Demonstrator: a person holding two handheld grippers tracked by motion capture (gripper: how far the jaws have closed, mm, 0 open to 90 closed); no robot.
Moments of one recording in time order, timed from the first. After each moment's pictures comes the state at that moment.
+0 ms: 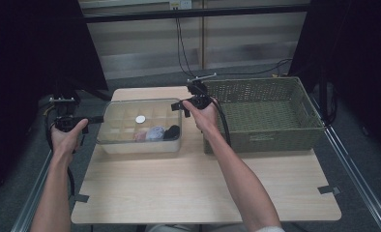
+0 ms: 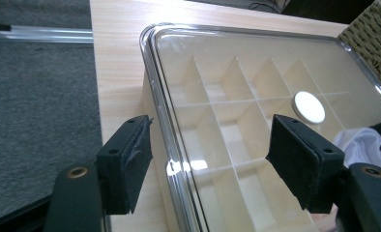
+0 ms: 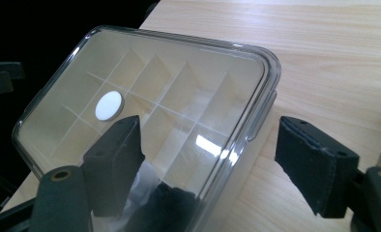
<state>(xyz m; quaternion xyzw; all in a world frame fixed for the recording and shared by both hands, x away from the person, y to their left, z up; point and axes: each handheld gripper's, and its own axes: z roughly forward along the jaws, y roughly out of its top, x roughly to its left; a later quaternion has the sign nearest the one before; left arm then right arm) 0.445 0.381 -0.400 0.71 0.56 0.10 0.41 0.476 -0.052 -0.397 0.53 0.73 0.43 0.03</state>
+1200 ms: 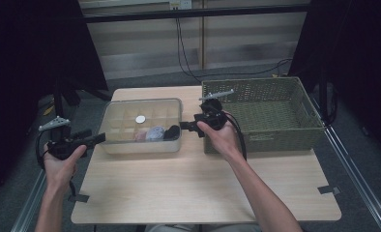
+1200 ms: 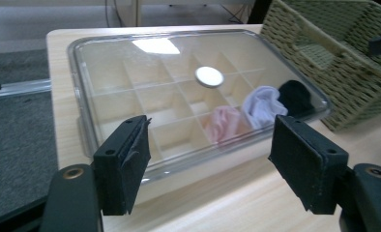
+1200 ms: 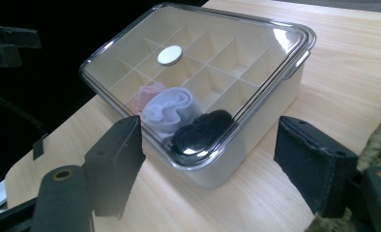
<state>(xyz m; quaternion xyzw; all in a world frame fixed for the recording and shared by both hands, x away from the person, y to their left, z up) 0.339 0.349 -0.375 0.74 0.47 0.15 0.47 0.389 -0.084 -0.385 0.44 0.76 0.47 0.05</state>
